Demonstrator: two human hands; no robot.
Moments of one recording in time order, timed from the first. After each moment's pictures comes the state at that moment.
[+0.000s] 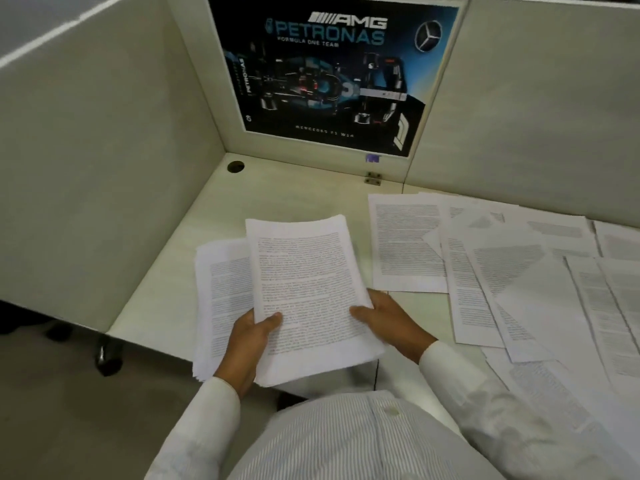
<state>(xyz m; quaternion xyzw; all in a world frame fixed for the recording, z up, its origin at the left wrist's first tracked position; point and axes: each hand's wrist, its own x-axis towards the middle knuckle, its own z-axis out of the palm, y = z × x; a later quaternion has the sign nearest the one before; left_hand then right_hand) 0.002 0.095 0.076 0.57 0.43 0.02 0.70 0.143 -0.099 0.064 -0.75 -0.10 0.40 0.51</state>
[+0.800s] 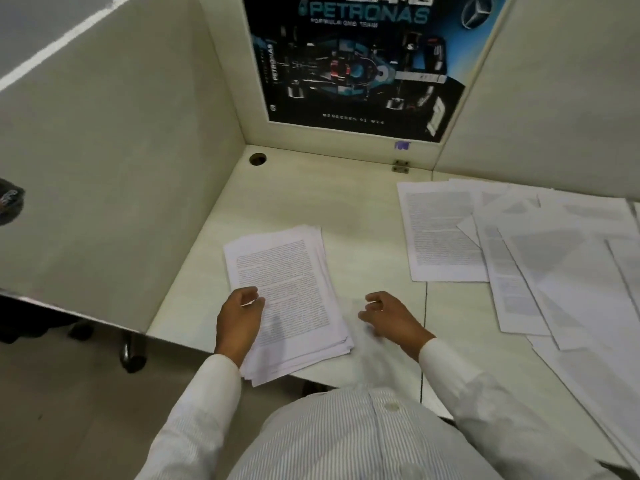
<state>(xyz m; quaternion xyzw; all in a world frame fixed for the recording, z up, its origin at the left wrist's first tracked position) -0.014 0.205 0.045 0.71 0.46 0.03 0.53 0.112 -0.033 0.021 -0.79 0.02 0.40 0.46</state>
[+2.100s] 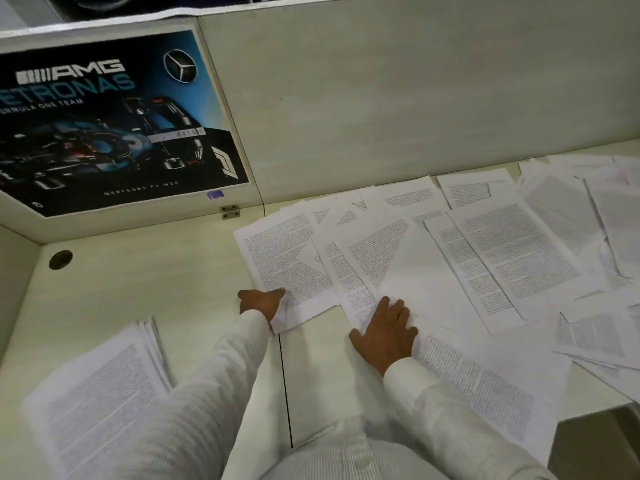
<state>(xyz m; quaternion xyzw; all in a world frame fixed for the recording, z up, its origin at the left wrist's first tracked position) 0.289 -0.035 -0.010 0.74 0.44 -0.16 0.48 0.217 -0.265 -0.021 -0.96 0.14 0.21 0.09</state>
